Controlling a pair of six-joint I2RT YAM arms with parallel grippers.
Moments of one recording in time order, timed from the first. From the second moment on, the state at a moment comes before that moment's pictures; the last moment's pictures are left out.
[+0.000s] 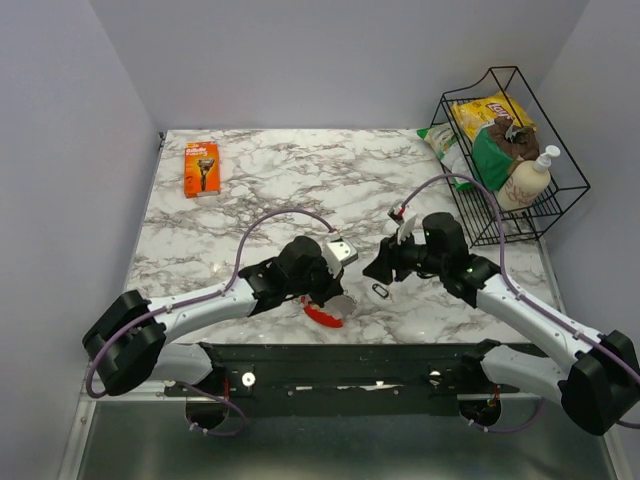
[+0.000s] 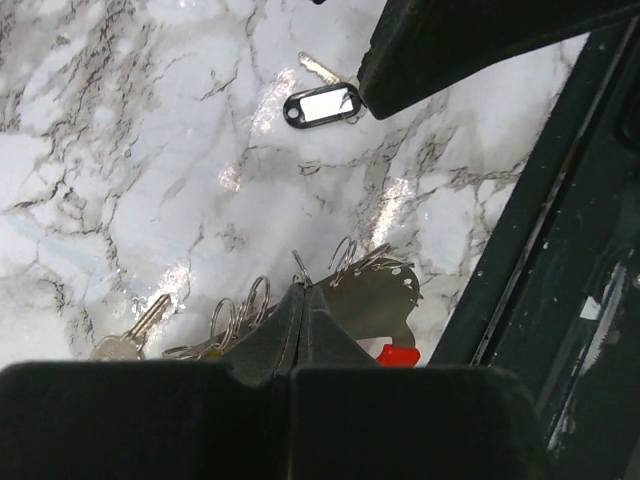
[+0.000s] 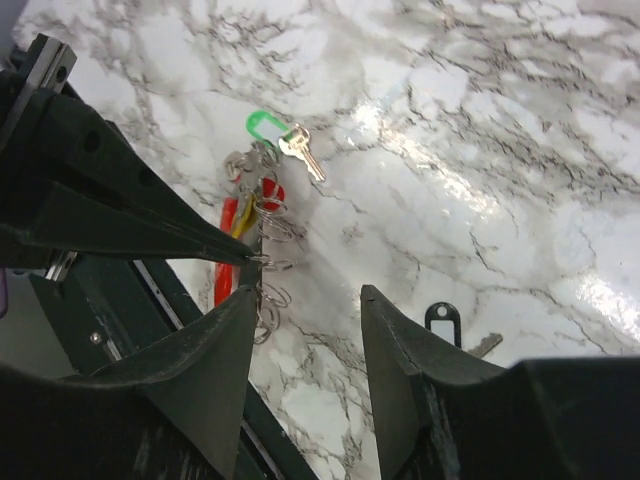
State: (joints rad) left arm -0.90 1.31 0.69 -0.01 0.24 -0.07; right arm 0.56 1.08 0.66 -0.15 -0.44 0.22
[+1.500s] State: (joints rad) left arm -0.88 1.23 0.46 0.33 0.22 -0.13; right arm 0.56 1.03 0.59 -0.03 -0.66 0.18
